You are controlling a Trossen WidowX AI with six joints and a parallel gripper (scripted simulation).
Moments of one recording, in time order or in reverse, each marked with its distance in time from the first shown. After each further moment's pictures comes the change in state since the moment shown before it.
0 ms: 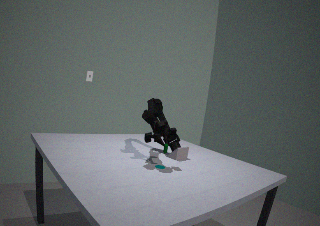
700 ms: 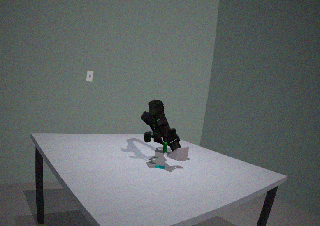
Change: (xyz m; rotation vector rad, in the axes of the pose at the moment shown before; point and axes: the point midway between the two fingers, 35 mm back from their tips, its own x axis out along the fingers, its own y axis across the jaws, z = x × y) arm -0.007 -0.001 -0.001 -0.050 -0.151 -0.028
